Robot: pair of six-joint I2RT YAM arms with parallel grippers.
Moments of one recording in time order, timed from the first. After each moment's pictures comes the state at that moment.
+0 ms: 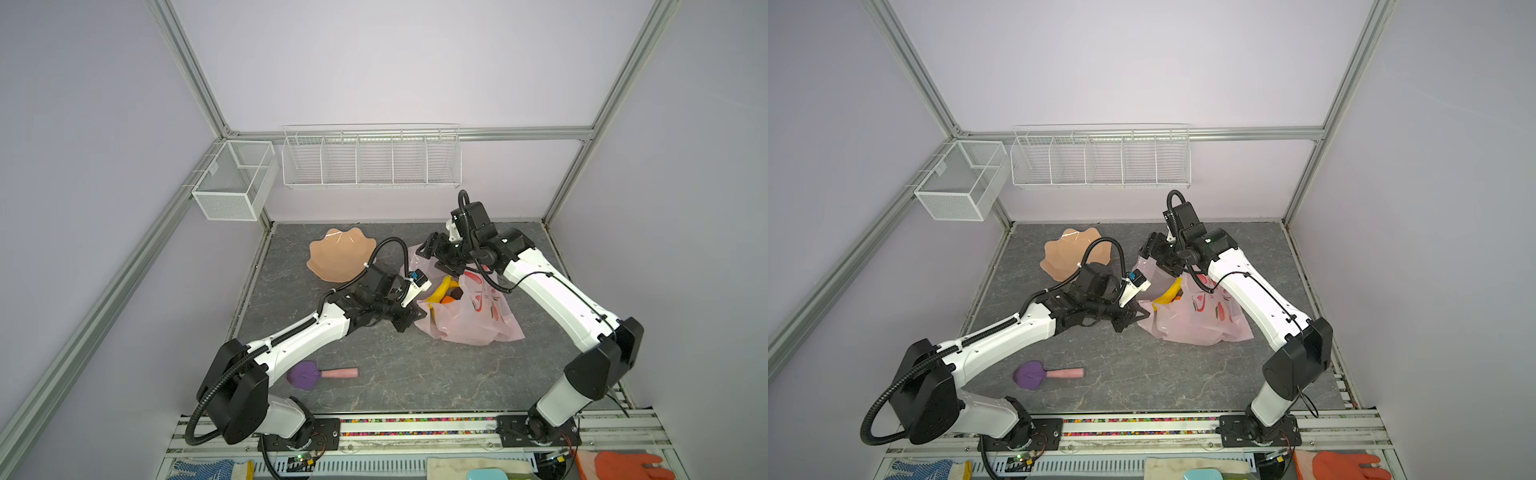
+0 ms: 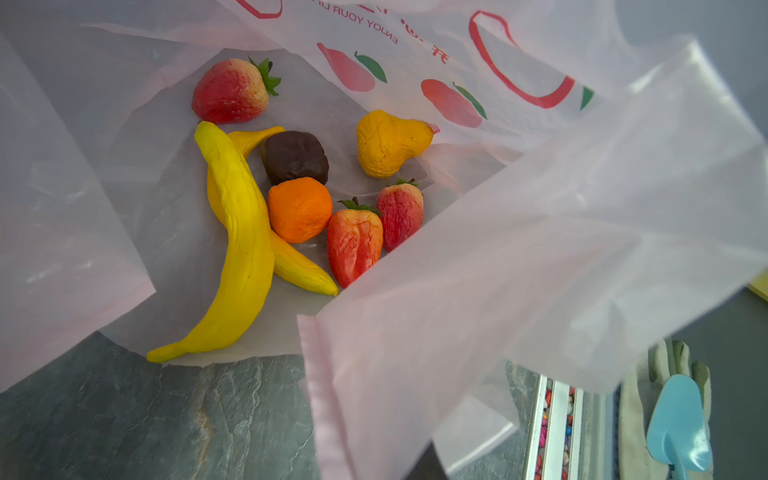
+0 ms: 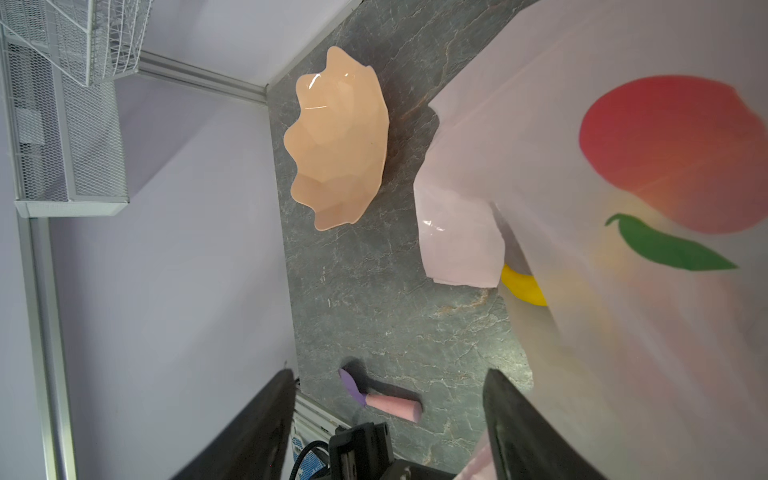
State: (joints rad) left arm -0.77 1.42 1.01 -0.31 0.50 0.05; right arm 0.61 1.66 1.71 -0.86 -0.24 0.97
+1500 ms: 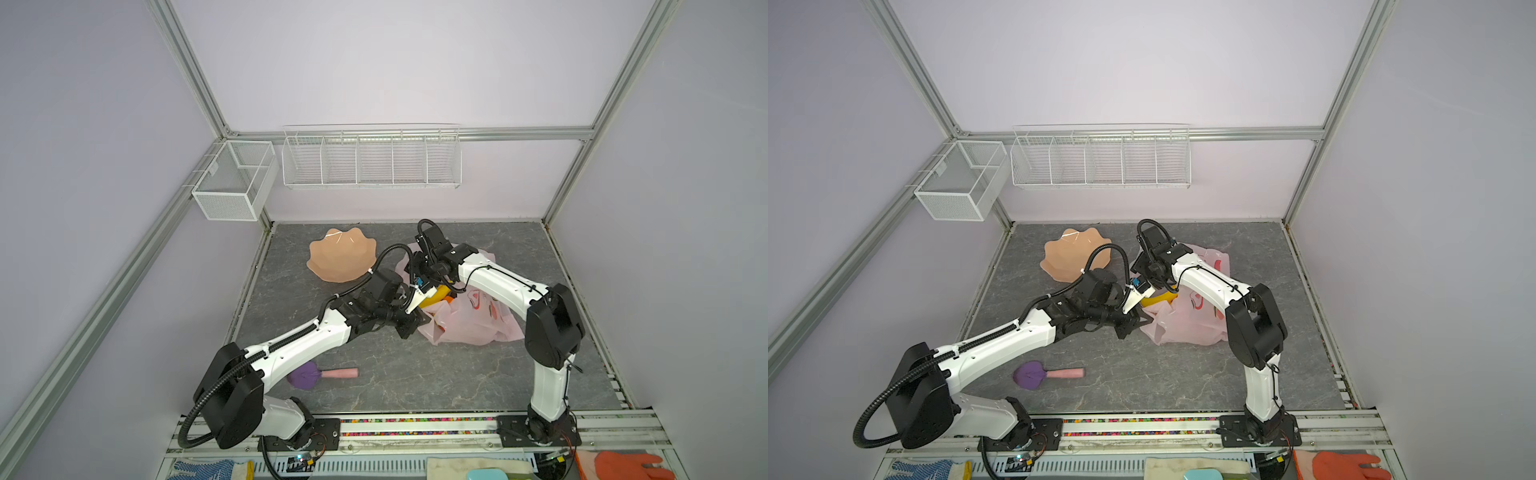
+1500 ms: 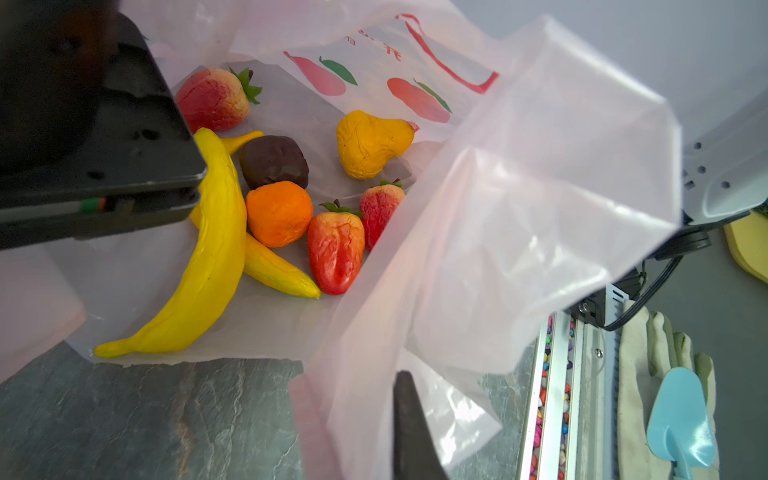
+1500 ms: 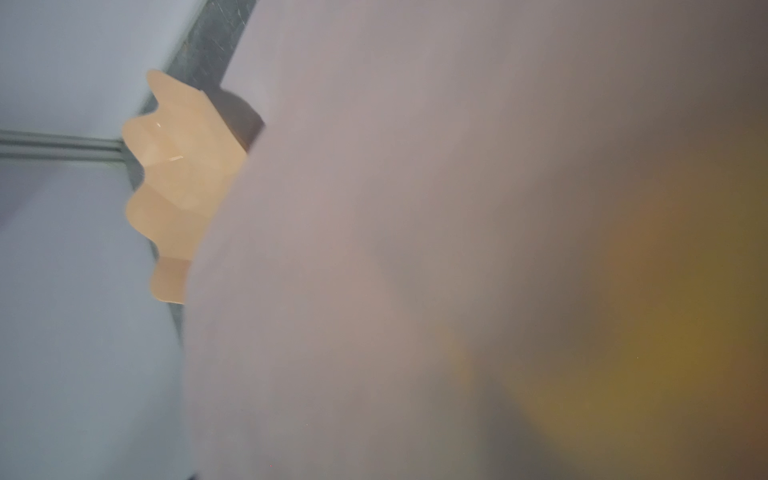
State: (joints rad) left arm -0.84 1.40 0.99 -0.29 0.47 0.03; right arm 0.66 1.95 1.63 -0.65 0.01 1.12
